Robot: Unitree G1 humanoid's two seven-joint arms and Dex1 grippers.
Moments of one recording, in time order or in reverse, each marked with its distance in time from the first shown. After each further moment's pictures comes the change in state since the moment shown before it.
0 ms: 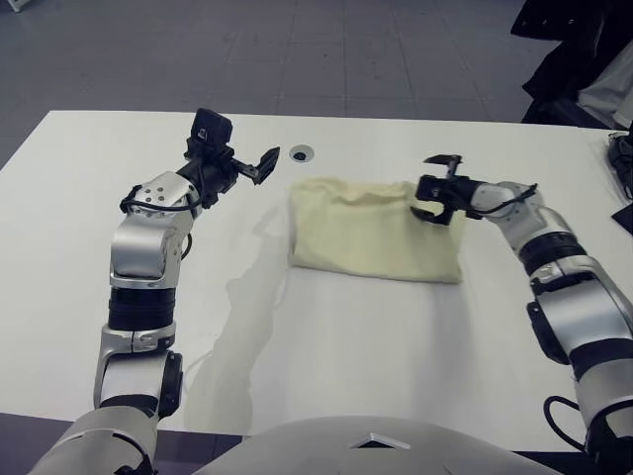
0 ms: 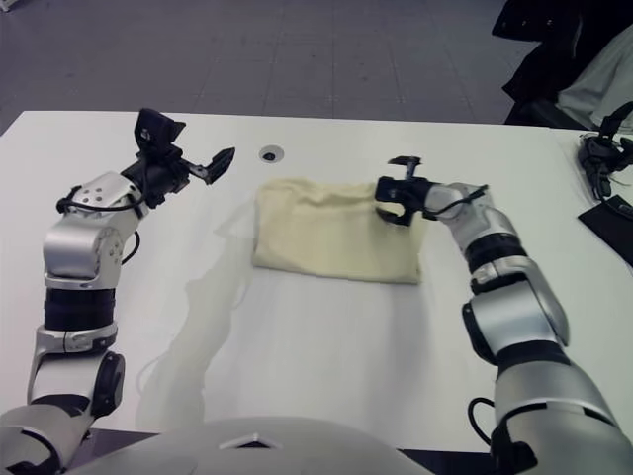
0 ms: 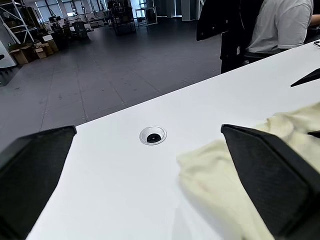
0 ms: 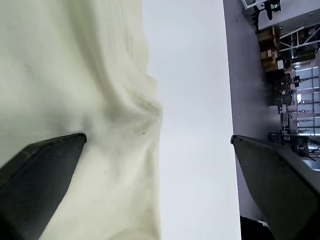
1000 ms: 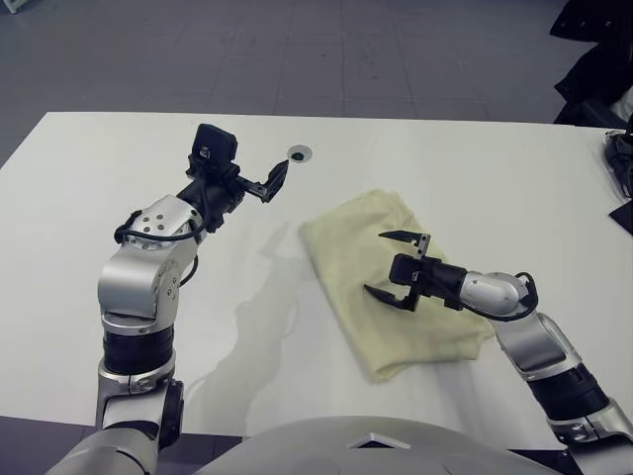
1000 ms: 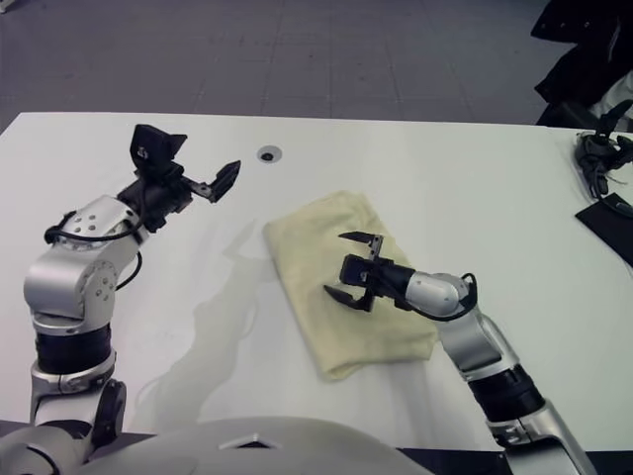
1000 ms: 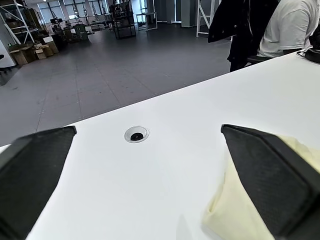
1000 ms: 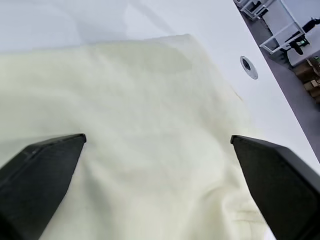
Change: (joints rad) left arm 0.150 -0.030 -0.002 -0.349 -0.066 0.204 0.102; right arm 0.774 0.029 -0.130 -1.318 0.292 0.511 0.167
